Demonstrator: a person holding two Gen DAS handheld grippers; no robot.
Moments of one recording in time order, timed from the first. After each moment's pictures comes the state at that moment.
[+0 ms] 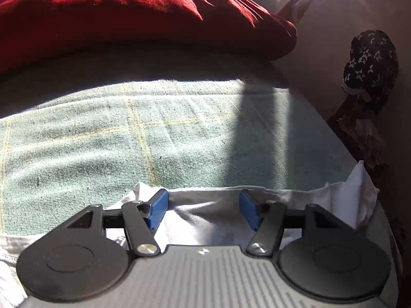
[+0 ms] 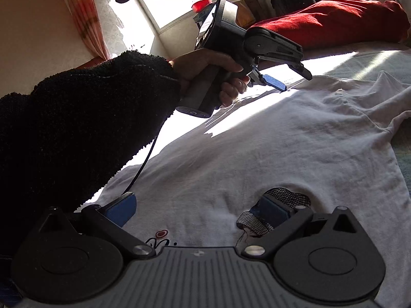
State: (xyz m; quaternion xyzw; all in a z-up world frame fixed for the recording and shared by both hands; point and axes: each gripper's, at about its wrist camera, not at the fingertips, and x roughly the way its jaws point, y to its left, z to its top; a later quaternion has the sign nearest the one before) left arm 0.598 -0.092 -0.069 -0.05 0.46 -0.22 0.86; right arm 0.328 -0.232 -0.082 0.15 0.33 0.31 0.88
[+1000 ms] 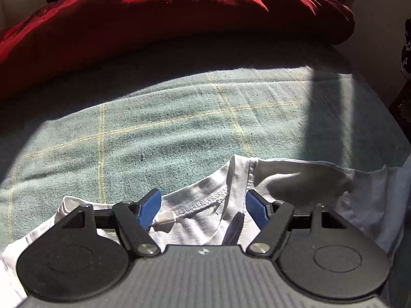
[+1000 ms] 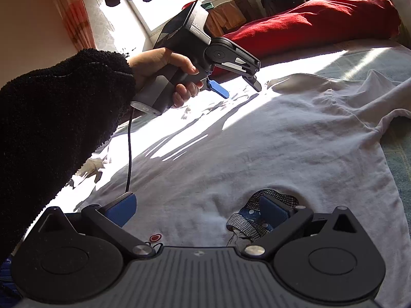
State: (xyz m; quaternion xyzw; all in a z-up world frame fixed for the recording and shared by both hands) left arm 0.582 -0.048 -0.050 0.03 0.51 -0.08 0.86; right arm 0.327 -0.239 -0.076 0.16 0.33 0.29 0.89
